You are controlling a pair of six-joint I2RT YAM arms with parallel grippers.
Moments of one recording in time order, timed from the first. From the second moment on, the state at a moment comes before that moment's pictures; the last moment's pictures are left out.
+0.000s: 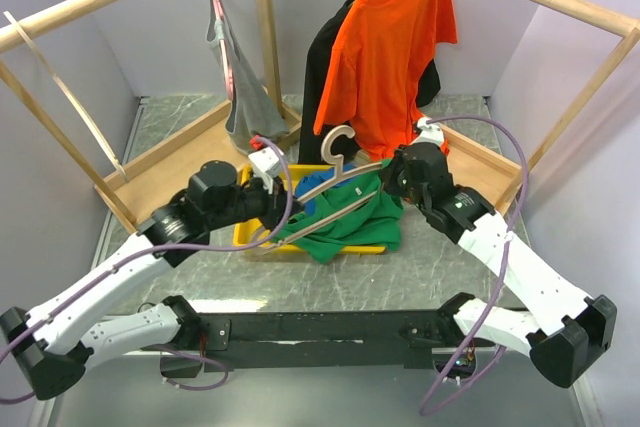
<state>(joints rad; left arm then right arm) -0.79 0.93 0.98 -0.35 0.24 -0.23 0.58 1.05 0.99 -0.46 0.27 0.61</state>
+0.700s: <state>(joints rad) -0.79 1.20 0.89 0.10 0.36 -0.17 0.58 0.97 1.03 -0.49 0.23 0.55</state>
